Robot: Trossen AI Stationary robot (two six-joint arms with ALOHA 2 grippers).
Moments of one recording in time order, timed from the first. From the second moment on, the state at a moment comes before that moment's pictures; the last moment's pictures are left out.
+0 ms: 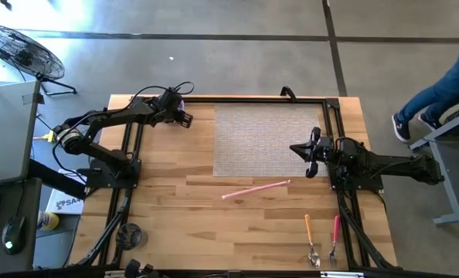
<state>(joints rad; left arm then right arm) 0.77 1.39 0.73 -0.26 -0.24 -0.30 -0.15 0.21 0.01 0.25 0.07 0.12</state>
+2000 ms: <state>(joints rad) 0.30 1.61 1.29 -0.52 -0.18 -0.03 -0.15 0.21 0.01 0.25 0.07 0.12</state>
